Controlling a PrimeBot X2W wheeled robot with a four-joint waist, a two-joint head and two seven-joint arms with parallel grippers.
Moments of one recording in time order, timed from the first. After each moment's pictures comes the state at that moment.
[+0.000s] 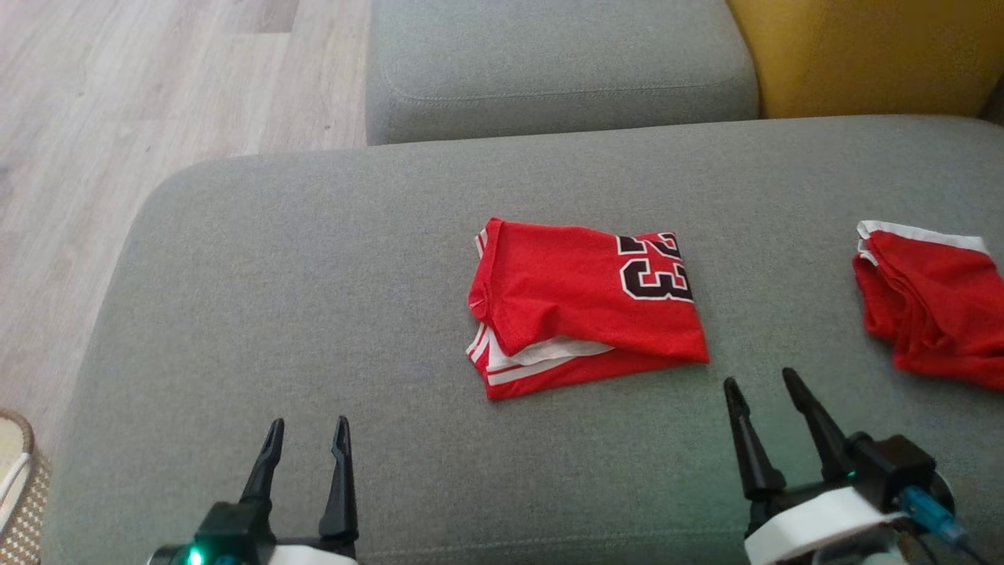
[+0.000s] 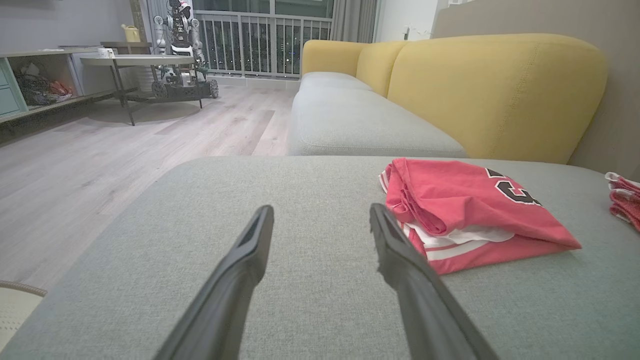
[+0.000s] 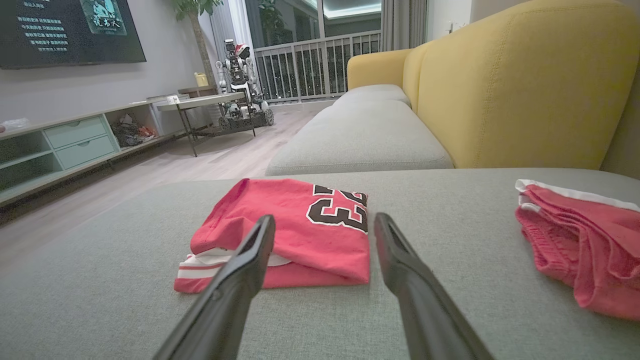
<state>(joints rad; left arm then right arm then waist) 0.22 0.07 -0.24 0.02 -0.14 0.13 -0.25 0.09 -0.05 0.03 0.15 0.16 0.13 -0.25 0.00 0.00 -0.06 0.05</state>
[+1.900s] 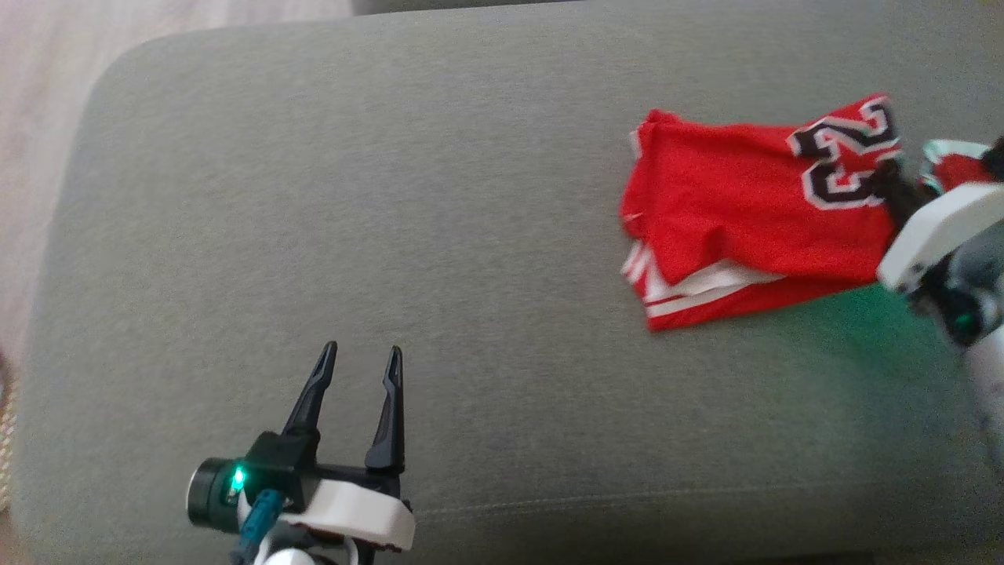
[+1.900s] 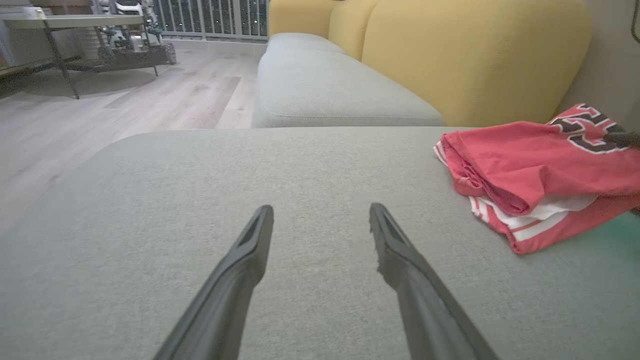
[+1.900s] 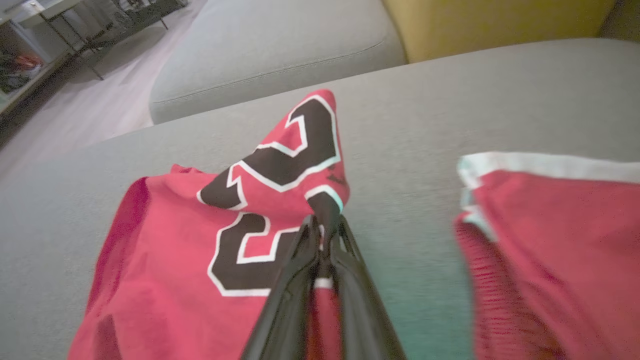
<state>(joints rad) 0.05 0.06 -0.34 0.04 -0.13 0.12 -0.25 -0.71 -0.36 0.19 0.91 0.63 0.13 0.06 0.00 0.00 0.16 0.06</state>
